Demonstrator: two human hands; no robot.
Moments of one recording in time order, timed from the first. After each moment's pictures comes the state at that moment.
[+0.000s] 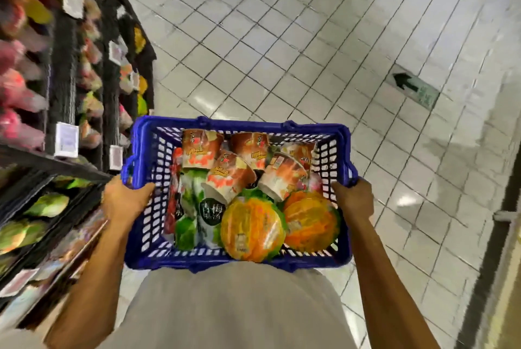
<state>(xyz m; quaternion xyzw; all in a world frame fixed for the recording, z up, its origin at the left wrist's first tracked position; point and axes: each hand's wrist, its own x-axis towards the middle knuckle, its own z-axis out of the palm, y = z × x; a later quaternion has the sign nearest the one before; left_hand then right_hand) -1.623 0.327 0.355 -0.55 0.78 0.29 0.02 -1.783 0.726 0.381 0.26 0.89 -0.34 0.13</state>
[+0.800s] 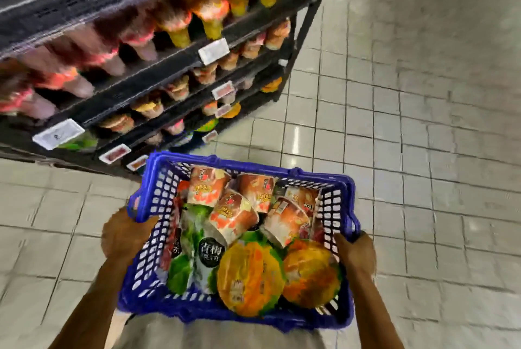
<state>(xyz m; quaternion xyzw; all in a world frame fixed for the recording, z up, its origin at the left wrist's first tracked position) -1.899 0.329 0.323 -0.86 0.40 0.31 -0.04 -2.321 0.411 0.355 -0.16 0.93 -0.13 0.30</state>
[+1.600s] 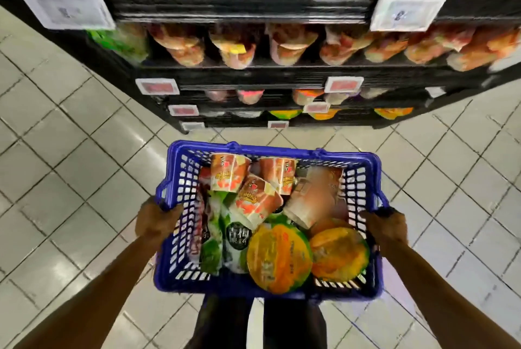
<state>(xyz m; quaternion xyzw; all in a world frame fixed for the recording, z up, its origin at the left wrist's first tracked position) -1.911 0.326 0.069 -0.92 0.09 0.35 -0.16 -2.317 0.111 0.088 -0.43 0.83 0.00 0.36</state>
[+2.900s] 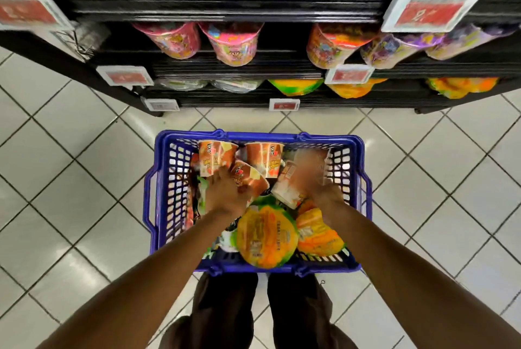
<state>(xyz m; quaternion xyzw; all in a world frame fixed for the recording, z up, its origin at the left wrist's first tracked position) -2.015 0.184 -0.164 -0.86 0.29 0.41 -0.07 -2.190 0.070 -0.163 -0.31 0.76 0.04 0.57</state>
